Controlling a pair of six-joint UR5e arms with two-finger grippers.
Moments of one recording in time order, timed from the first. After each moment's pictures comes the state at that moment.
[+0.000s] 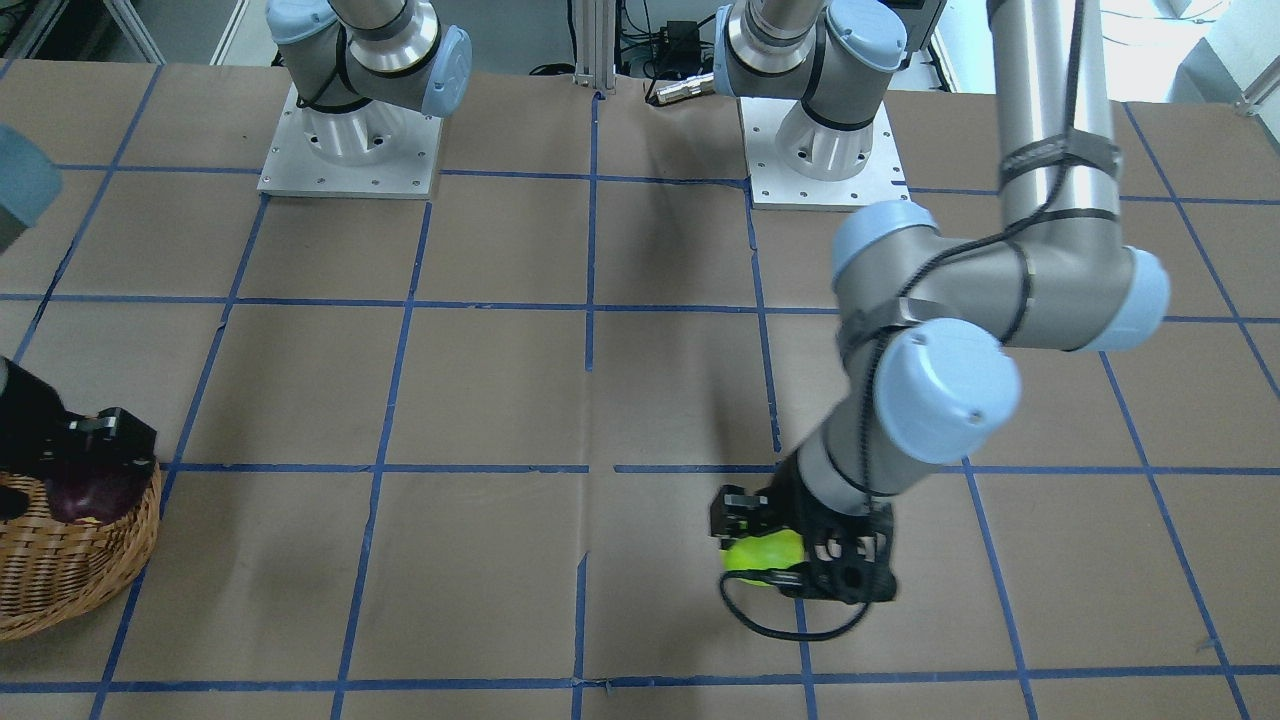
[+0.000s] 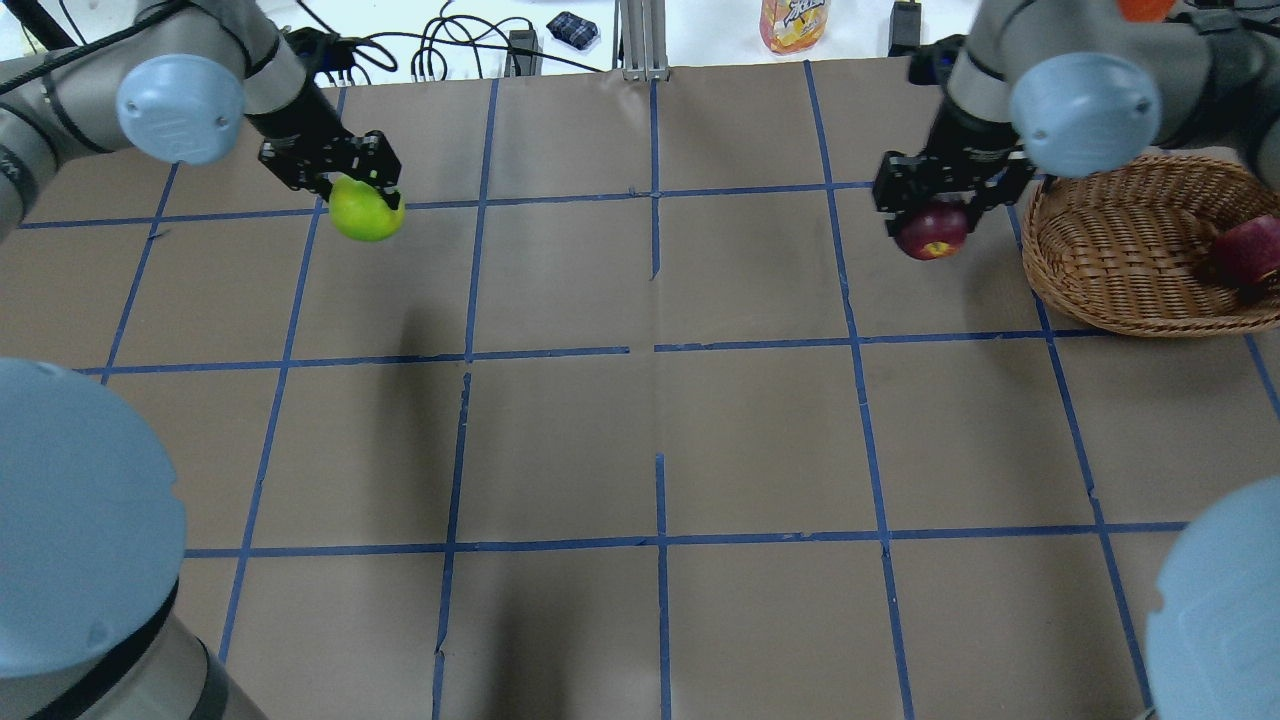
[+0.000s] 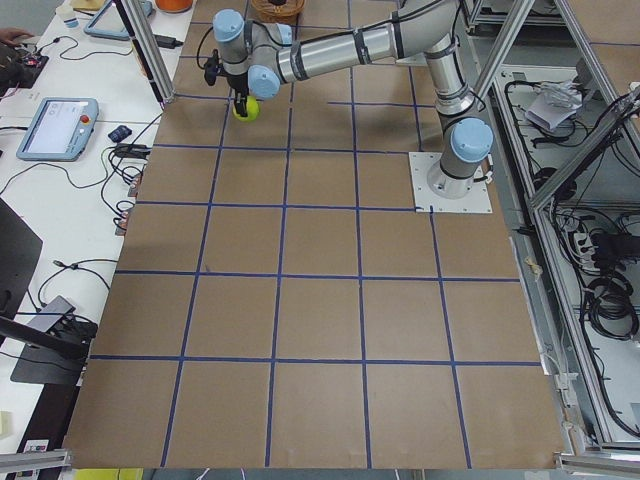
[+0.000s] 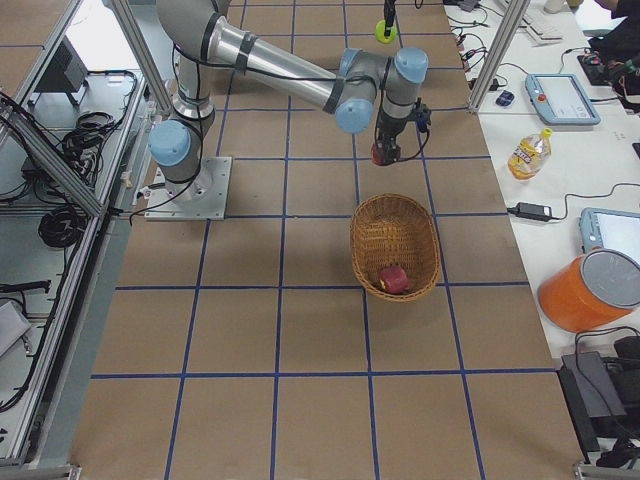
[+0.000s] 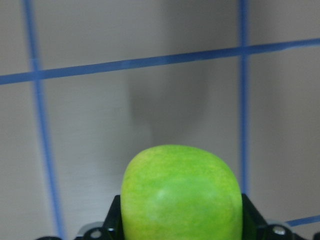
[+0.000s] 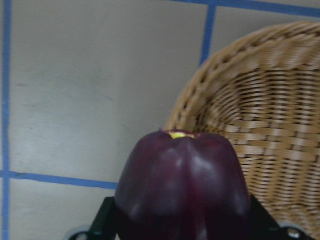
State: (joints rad) left arm -1.68 -2.09 -1.39 -1.16 1.42 -0.10; right arm 1.18 -1.20 1.56 -1.93 -1.57 -0.53
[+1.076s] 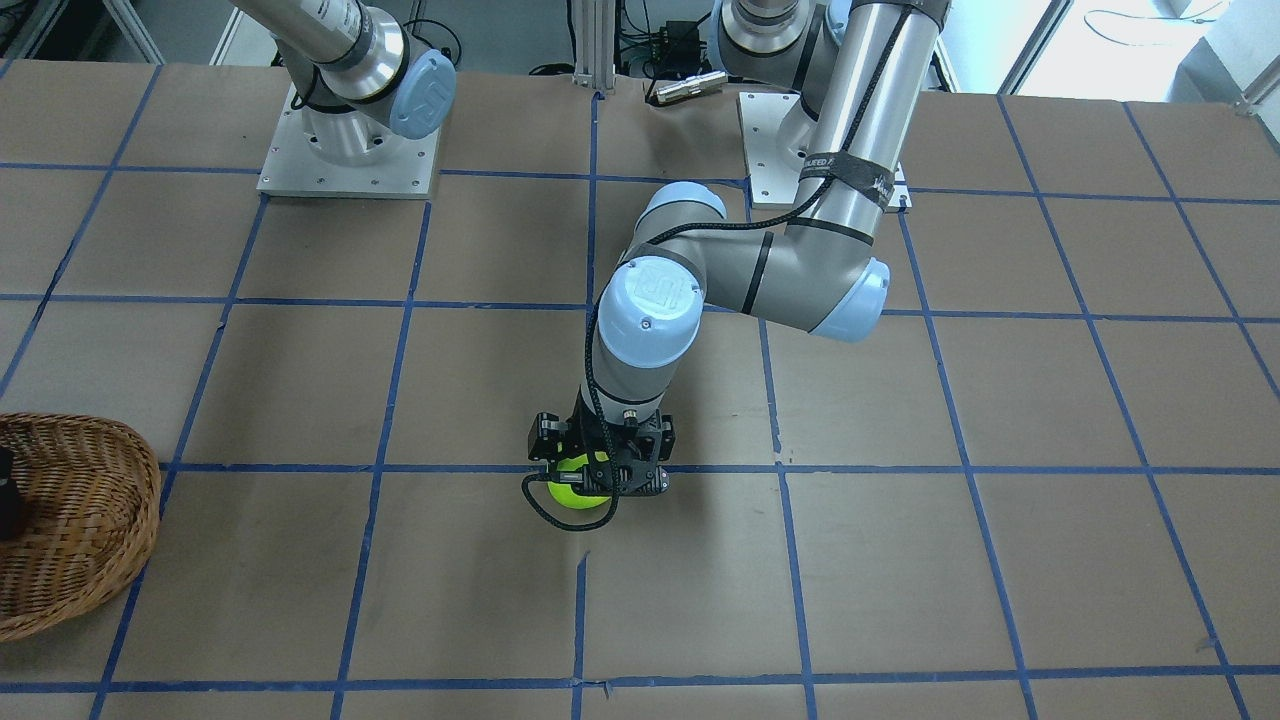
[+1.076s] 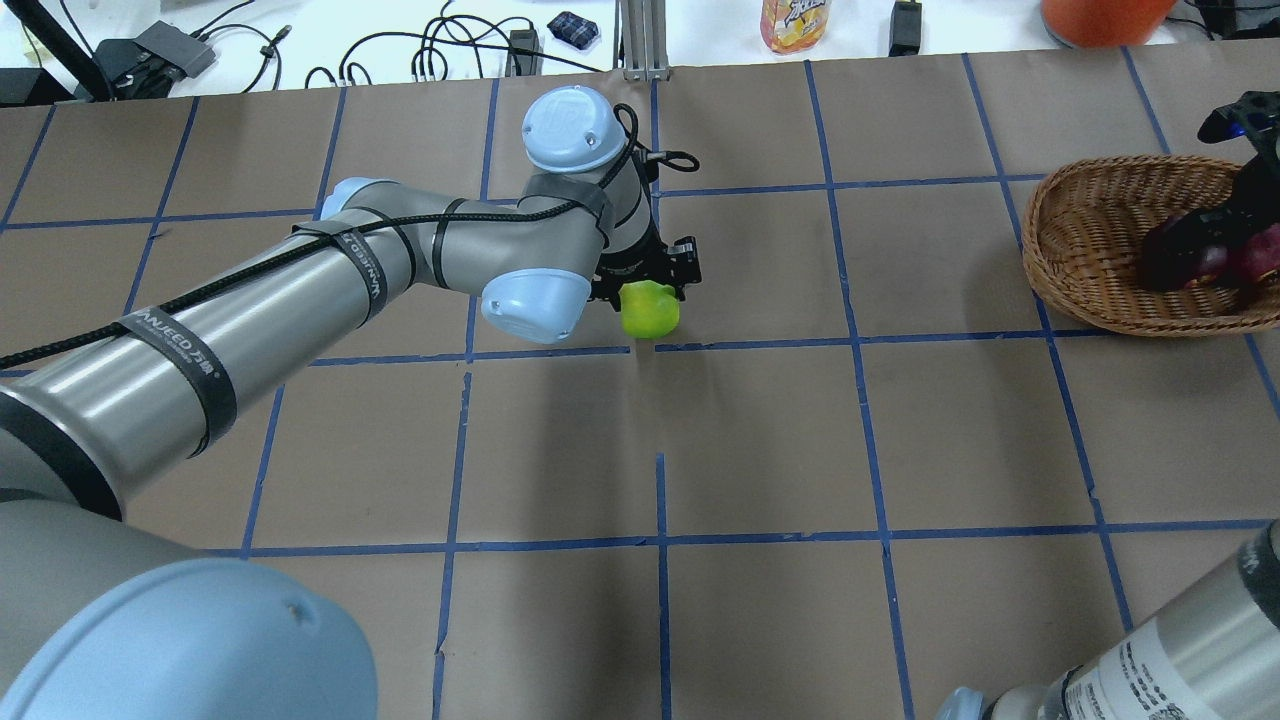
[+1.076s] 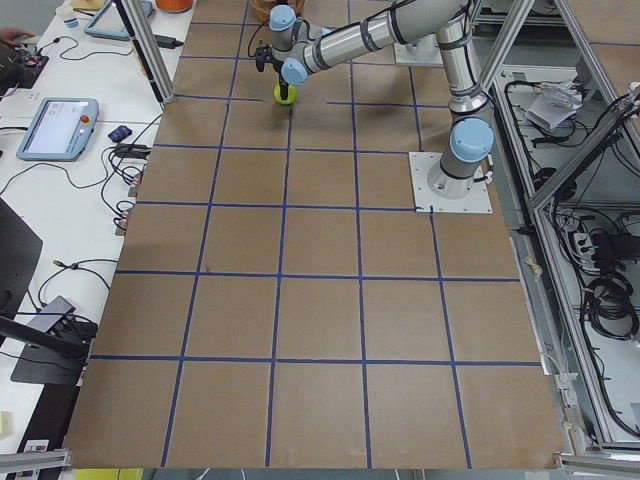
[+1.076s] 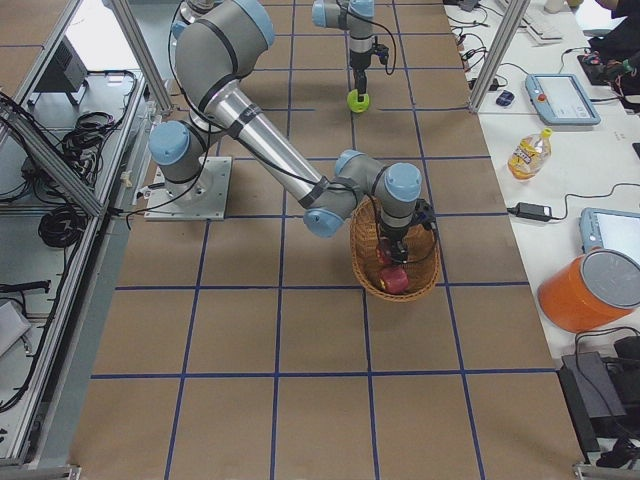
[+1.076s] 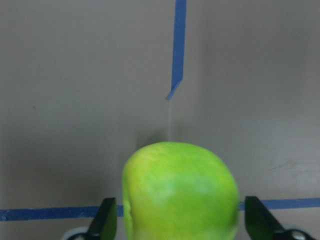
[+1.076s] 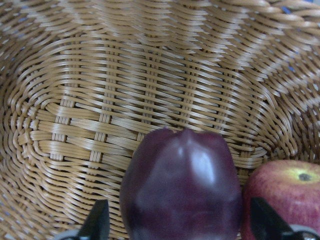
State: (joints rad) left arm -1.89 -2.09 -1.65 -0.86 1.45 -0.39; right arm 0.96 -1.06 1.59 -2.18 -1.52 -0.87
